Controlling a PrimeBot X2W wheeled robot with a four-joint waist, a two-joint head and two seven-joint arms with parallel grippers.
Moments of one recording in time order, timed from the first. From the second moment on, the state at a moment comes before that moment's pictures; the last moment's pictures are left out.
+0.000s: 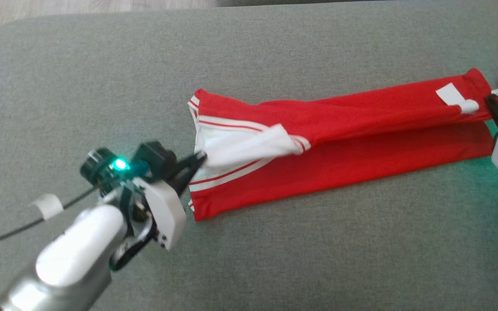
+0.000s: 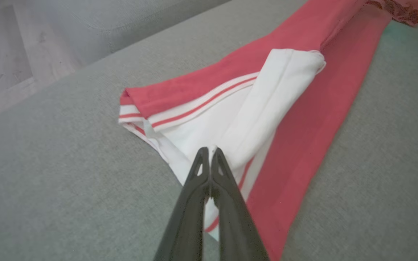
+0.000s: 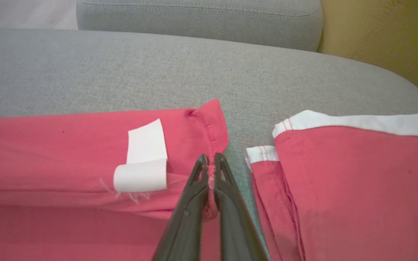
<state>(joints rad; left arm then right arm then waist) -0.60 0.48 -0.87 0.22 -0.58 -0.09 0.24 -0.72 -0.64 0.64 0.80 0.77 0.13 0.15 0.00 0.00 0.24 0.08</state>
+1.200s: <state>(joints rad) -0.59 0.32 -0.68 0.26 -0.58 0.21 -0.13 -0.79 -0.54 0.51 0.73 0.87 0.13 -0.16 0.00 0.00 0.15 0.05</state>
